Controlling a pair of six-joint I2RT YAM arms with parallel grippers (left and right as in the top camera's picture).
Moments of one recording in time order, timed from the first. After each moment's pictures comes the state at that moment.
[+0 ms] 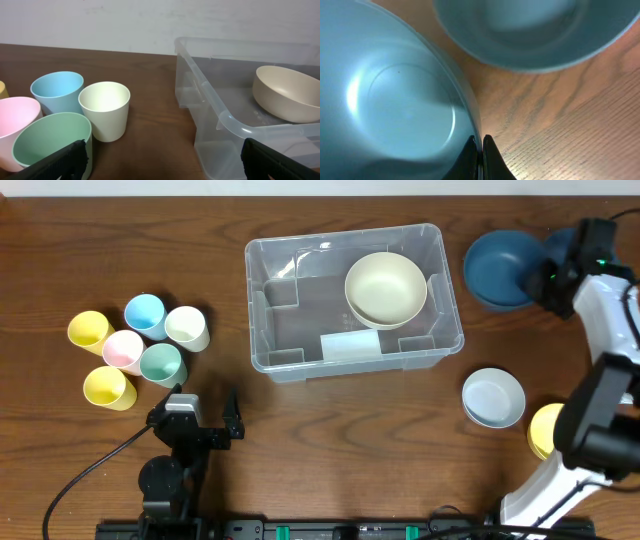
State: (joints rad) left arm -0.03 0.01 0.06 -0.21 0.07 -0.12; right arm -0.28 1.93 1.53 -0.65 0.00 0.45
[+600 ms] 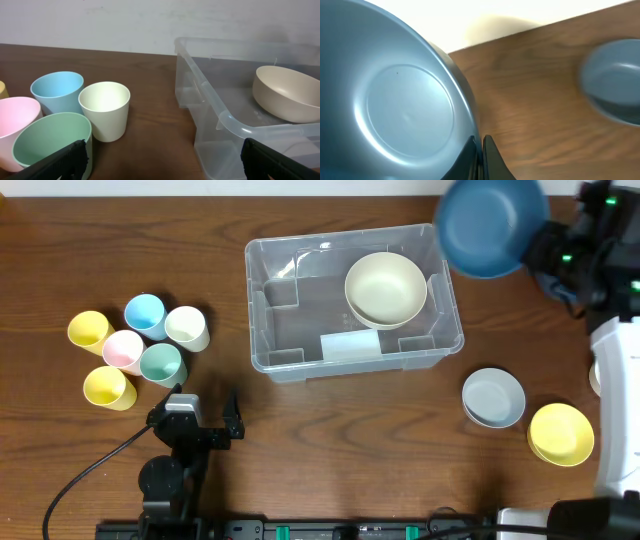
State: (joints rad) left arm -0.03 0.01 0.06 -0.21 0.07 -0.12; right arm -0.10 1.53 1.56 -0.71 -0.22 0.27
